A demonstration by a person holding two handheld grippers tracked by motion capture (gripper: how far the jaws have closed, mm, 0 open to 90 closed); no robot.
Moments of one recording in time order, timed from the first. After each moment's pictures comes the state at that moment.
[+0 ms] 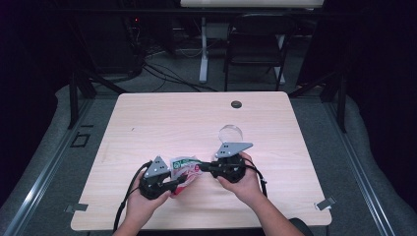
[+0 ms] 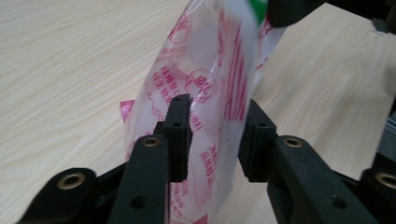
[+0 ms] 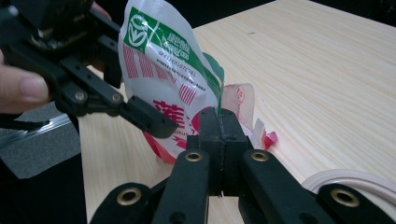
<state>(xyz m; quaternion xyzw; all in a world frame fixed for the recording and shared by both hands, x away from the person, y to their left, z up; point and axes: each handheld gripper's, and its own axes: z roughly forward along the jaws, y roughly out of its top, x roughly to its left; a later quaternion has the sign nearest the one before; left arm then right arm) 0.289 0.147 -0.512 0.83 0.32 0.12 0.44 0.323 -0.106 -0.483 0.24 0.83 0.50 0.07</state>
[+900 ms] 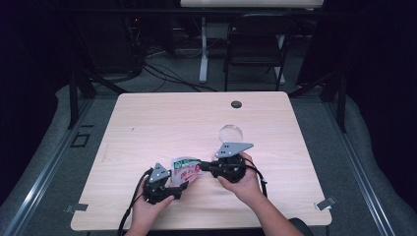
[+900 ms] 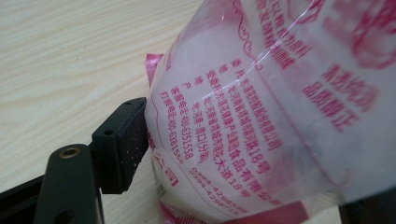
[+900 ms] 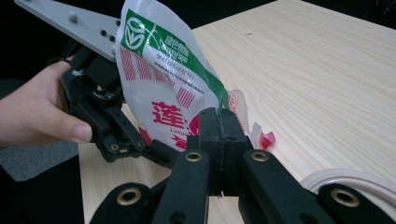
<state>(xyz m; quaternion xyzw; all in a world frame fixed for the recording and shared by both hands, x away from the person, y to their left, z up) 0.299 0.149 -0.567 0.81 0.39 0.14 0.42 0.323 -0.107 -0.483 0.24 0.83 0.50 0.07</state>
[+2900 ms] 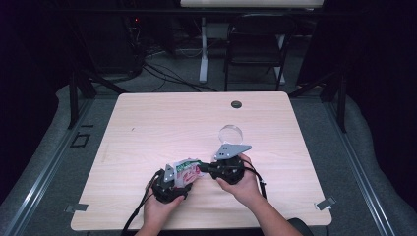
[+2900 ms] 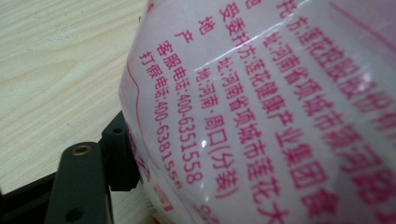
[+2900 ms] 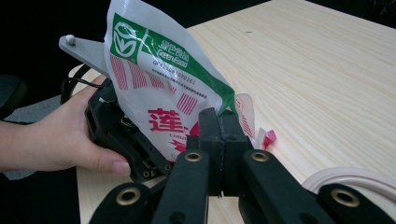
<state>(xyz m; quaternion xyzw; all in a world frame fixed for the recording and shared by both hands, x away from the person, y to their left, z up) 0.308 0.129 -0.588 0.83 0.39 0.16 0.36 0.321 -0.103 -0.488 0.24 0.83 0.50 0.08</state>
